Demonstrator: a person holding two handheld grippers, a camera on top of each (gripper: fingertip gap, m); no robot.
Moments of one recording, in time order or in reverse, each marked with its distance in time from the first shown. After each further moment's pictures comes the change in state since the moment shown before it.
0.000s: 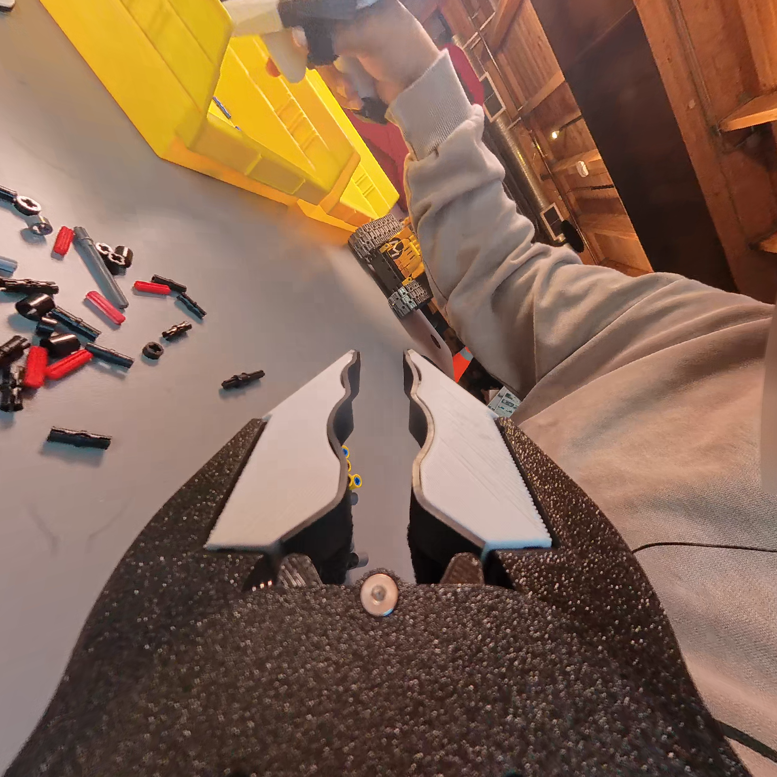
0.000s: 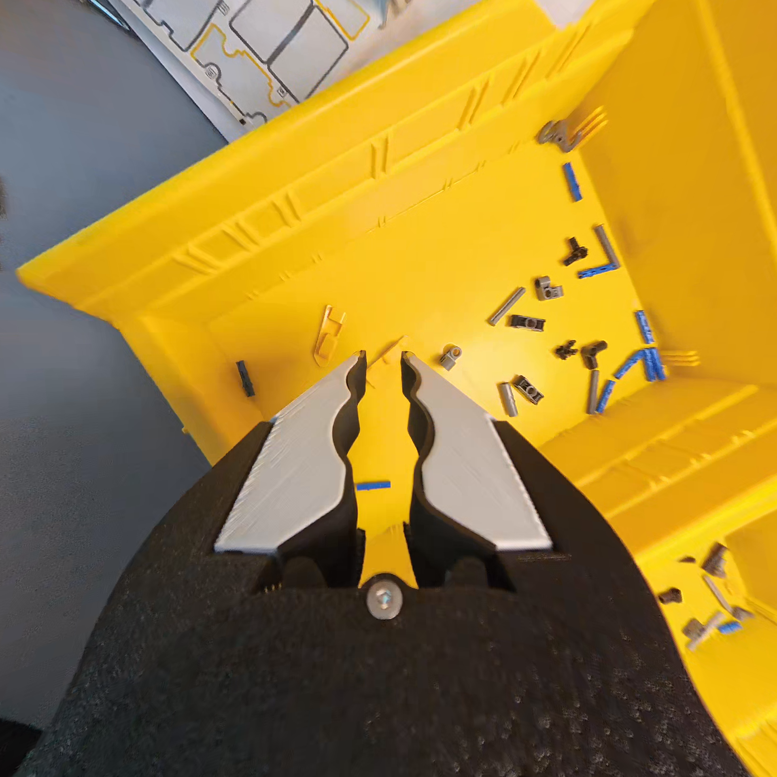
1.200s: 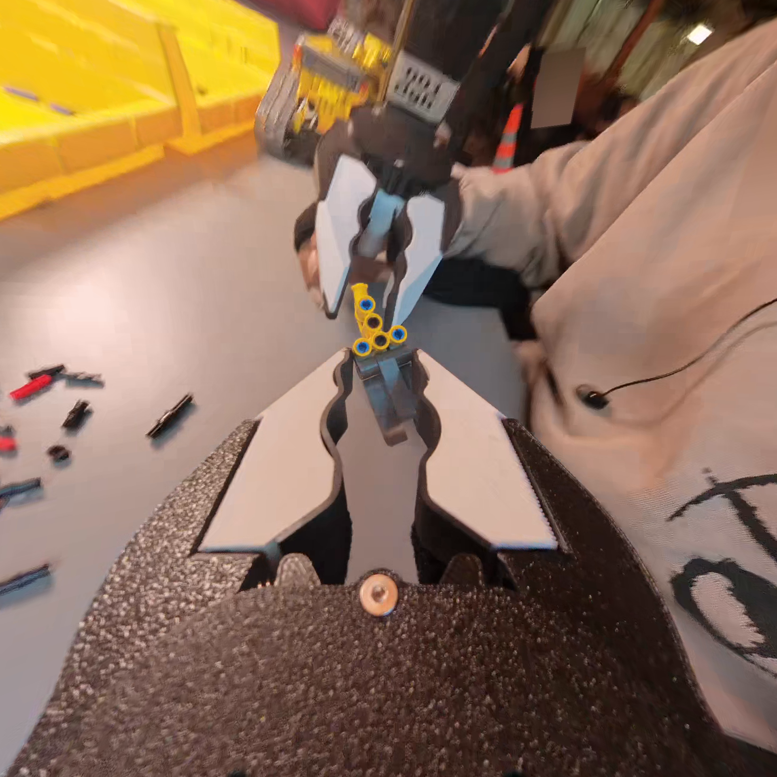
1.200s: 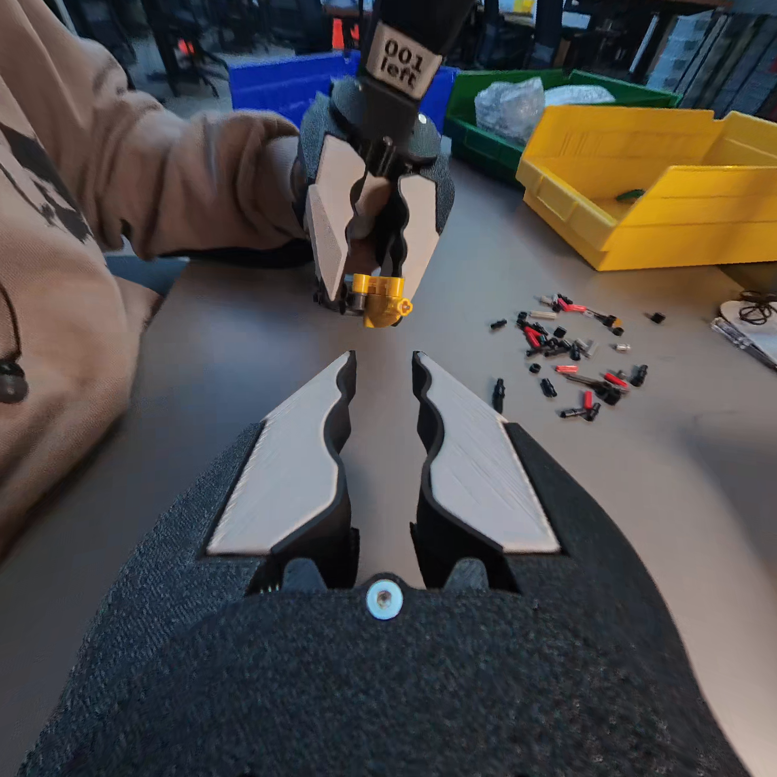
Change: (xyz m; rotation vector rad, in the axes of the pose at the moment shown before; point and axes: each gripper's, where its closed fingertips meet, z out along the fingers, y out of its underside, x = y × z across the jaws) left arm 0.042 0.057 0.013 -0.335 0.081 0.557; right arm -0.349 0.054 -0.061 0.835 -0.527 -0.435
